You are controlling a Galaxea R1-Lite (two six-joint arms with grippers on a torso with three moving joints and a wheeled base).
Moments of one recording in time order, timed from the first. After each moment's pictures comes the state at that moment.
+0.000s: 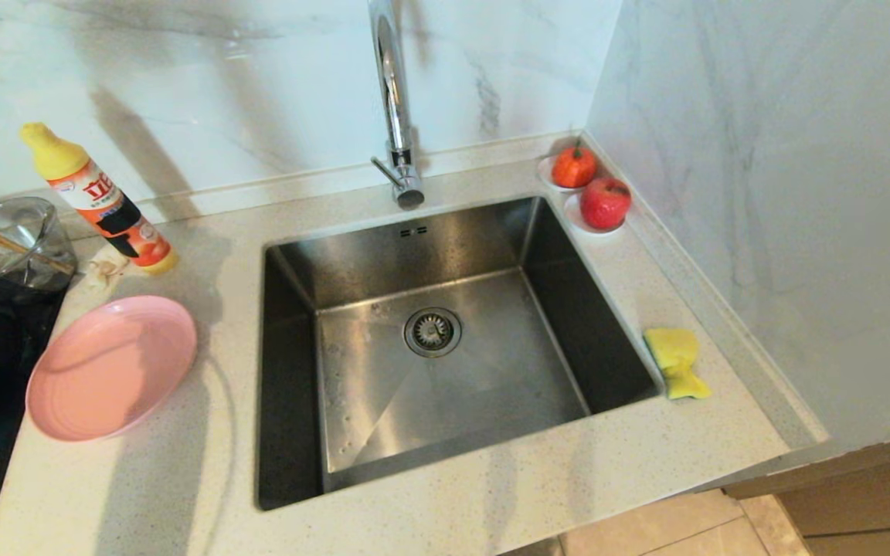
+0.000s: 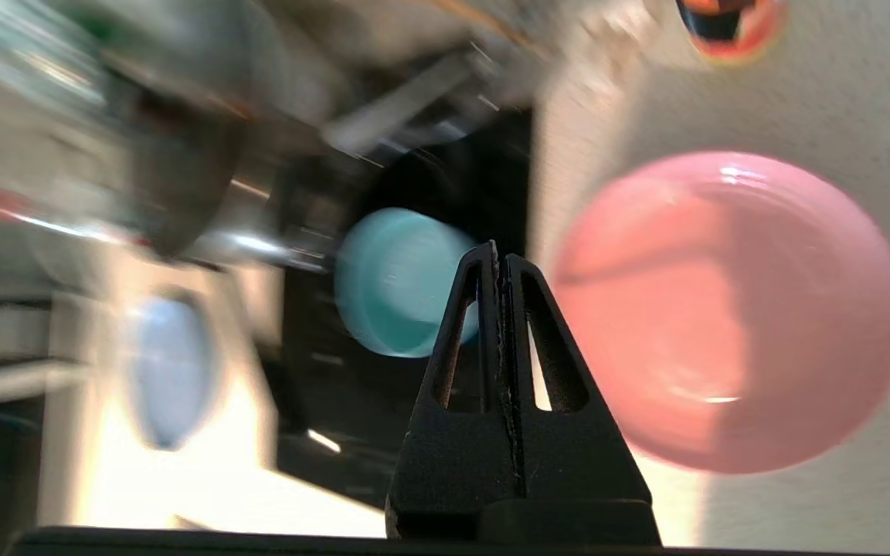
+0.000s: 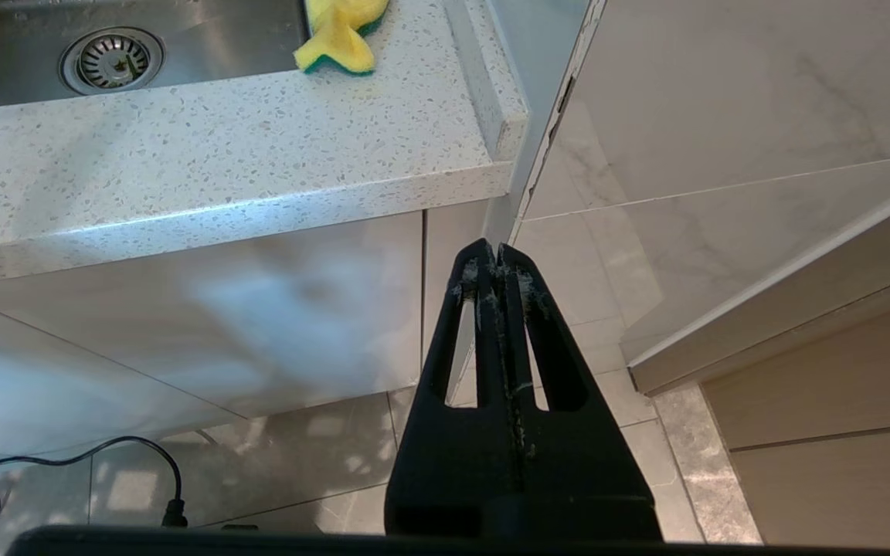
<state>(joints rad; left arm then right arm) 0.27 1.40 -1.46 0.43 0.34 0.26 -0.01 0.00 0.00 0.00 -0.02 -0.02</state>
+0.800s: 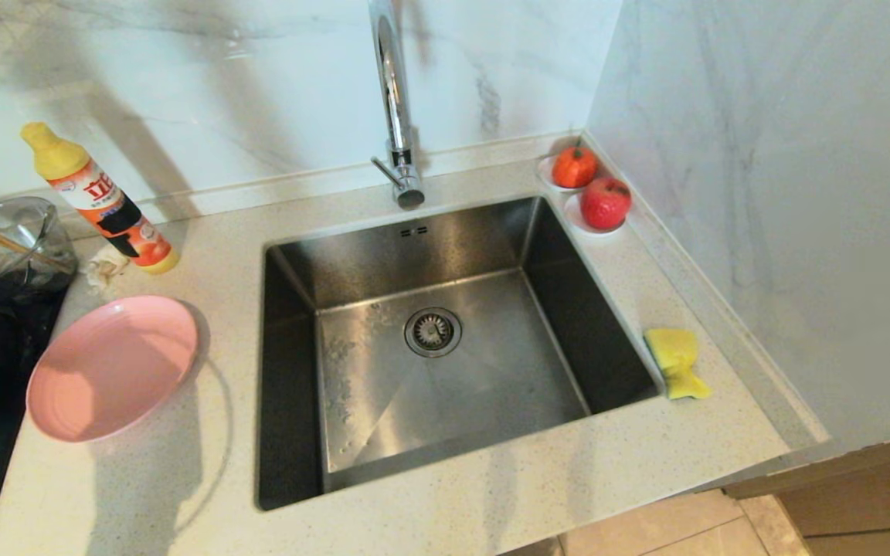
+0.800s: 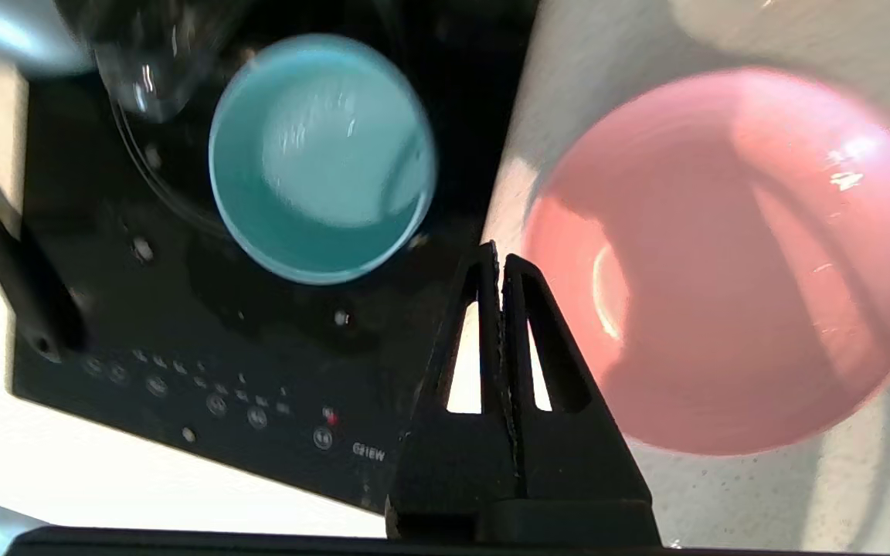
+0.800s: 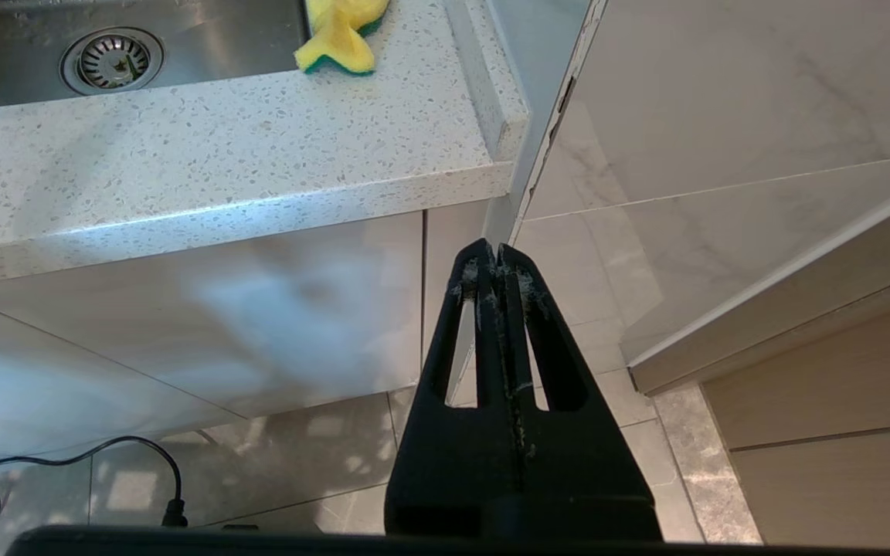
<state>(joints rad) 0.73 1.58 -1.43 0.48 -0.23 0.11 -0.01 0.00 0.00 0.00 -0.02 -0.02</state>
